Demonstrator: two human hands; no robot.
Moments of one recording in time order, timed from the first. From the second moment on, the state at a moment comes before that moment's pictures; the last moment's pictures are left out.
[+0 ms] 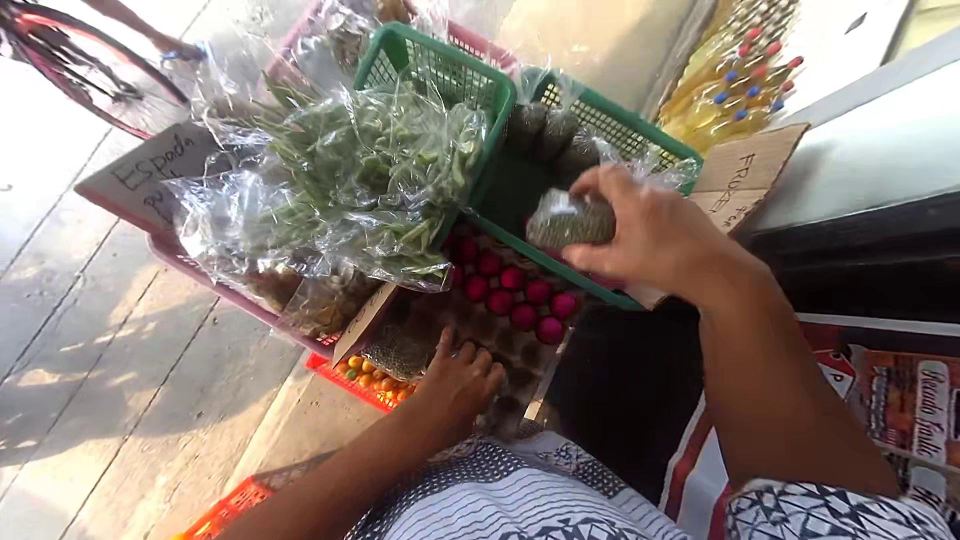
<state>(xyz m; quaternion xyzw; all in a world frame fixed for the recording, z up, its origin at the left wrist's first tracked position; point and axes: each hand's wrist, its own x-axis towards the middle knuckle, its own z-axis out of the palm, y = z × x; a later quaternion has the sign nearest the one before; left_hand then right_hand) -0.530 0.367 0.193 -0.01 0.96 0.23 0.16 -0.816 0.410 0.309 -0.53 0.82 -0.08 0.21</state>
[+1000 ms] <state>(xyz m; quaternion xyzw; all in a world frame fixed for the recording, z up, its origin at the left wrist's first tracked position) -0.767 0.286 0.199 -0.33 0.11 0.93 -0.07 -0.883 0.377 0.236 -0.34 0.77 -0.41 0.35</state>
